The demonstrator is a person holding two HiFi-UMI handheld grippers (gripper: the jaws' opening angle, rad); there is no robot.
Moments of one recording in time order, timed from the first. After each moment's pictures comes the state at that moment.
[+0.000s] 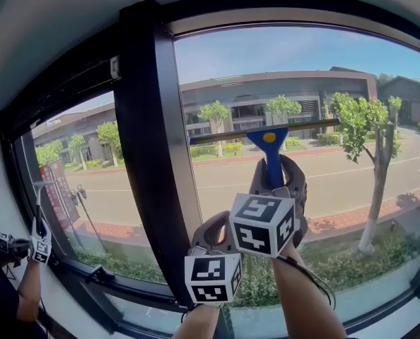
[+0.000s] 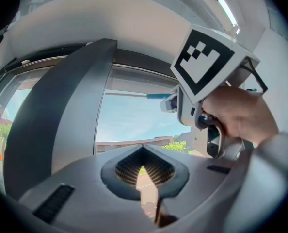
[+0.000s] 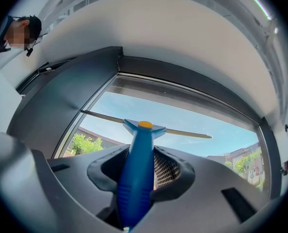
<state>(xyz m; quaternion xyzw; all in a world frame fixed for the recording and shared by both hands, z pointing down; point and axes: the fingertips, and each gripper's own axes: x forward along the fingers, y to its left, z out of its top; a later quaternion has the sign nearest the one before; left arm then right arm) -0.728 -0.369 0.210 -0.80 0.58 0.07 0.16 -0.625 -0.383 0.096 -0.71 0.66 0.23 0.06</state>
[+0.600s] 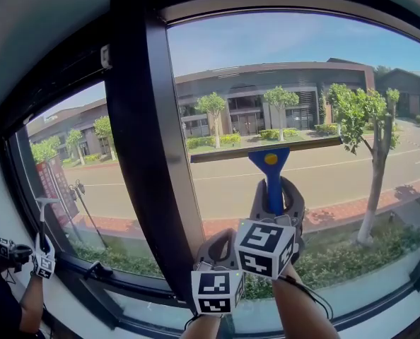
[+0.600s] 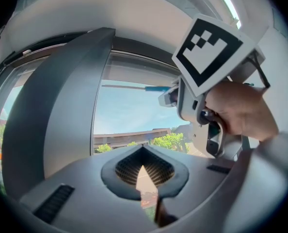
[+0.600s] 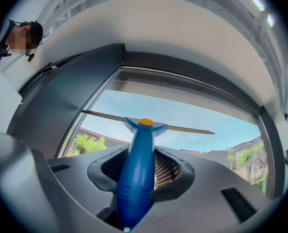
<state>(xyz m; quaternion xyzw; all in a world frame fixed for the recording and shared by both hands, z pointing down) -0.724 -0.371 0.287 -0.81 0.58 0.03 0.14 -0.625 -0.385 0.170 -0.71 0.67 0.21 0.06</state>
